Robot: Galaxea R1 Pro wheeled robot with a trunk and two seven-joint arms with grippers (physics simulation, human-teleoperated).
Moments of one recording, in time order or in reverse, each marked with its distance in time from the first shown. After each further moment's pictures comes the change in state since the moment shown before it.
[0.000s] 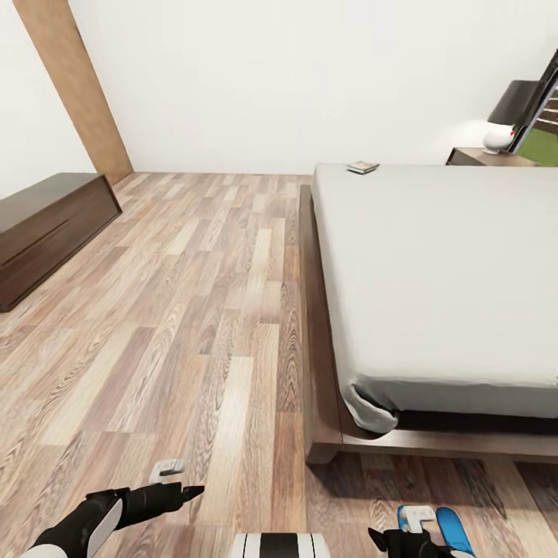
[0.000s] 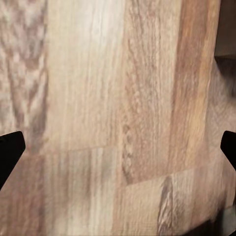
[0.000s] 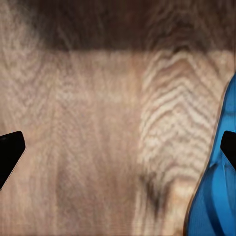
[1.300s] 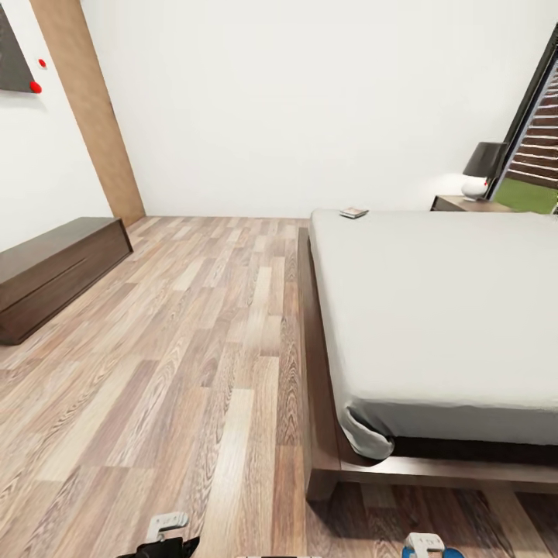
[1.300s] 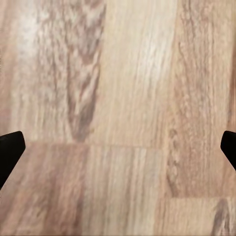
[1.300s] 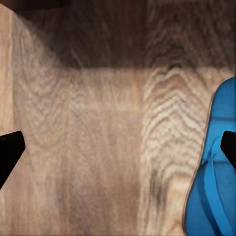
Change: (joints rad) left arm 0.024 -0.107 0.002 0.346 0.005 -0.392 0.299; right arm 0.000 -0.001 -0.003 0.126 -0.006 -0.008 -0.004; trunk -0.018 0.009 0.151
